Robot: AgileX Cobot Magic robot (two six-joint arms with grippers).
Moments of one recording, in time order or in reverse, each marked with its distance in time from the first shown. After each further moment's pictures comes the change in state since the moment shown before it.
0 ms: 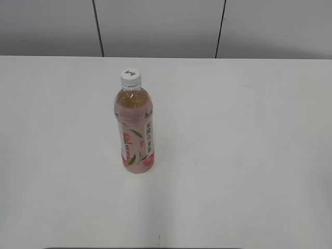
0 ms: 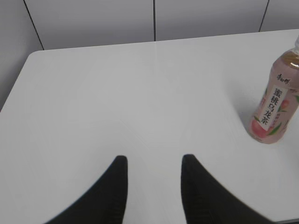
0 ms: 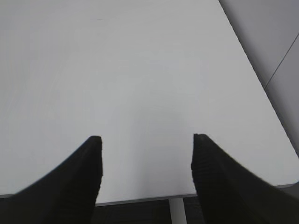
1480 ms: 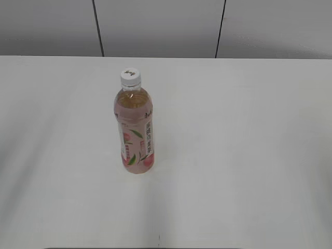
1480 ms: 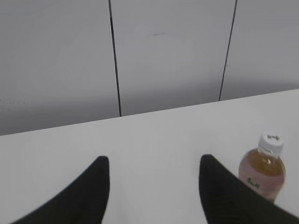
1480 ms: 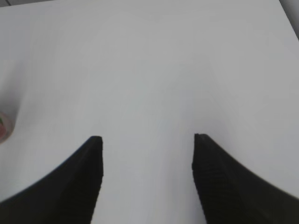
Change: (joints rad) left arm -0.001 0.405 -0.039 -0.326 -0.543 0.302; right arm 0.000 0.376 -0.086 0.177 -0.197 -0.034
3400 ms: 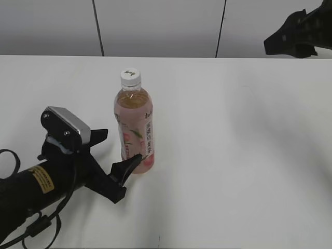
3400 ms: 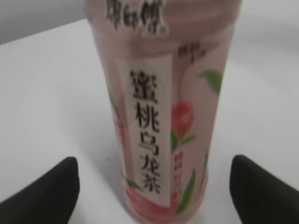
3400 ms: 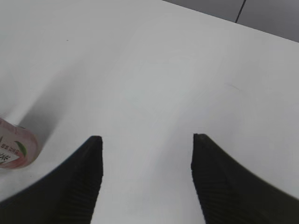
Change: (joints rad) left arm -0.516 1.538 0.273 0.400 -1.676 -0.266; right arm 0.274 0.986 -0.420 0.240 -0.408 -0.438
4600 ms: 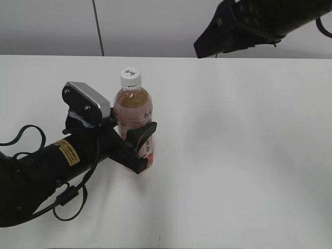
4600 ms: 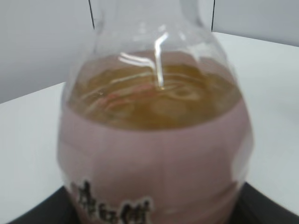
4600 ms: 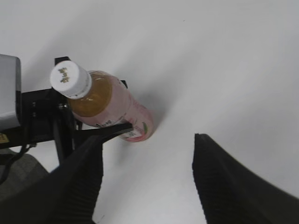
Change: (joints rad) left arm -0.001 0.035 -0.185 0.044 -0.007 -0.011; right arm 0.211 0.119 -0.213 0.111 0.255 0.050
